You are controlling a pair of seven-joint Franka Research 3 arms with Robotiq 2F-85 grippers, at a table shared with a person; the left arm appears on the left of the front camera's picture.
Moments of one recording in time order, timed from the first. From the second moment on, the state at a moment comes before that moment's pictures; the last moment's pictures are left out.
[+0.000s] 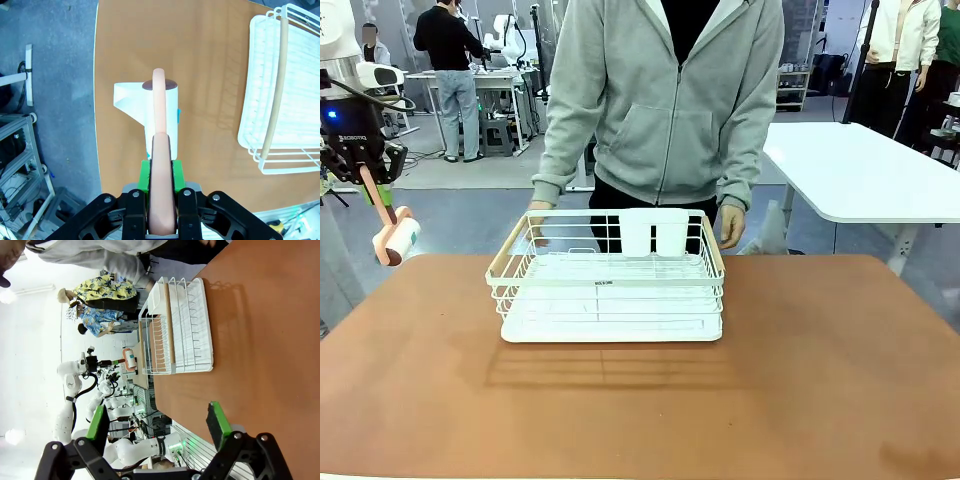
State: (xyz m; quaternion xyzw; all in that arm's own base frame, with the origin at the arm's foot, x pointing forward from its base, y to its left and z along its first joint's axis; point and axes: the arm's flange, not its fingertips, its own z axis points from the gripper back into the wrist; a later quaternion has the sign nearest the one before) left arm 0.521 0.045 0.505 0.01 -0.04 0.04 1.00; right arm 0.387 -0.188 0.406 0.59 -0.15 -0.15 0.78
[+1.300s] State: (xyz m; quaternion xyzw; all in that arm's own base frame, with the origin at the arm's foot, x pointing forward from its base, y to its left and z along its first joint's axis) left arm 0.521 0.045 0.505 0.01 -0.04 0.04 1.00; right arm 0.387 -0.188 0.406 0.59 -0.15 -0.15 0.78
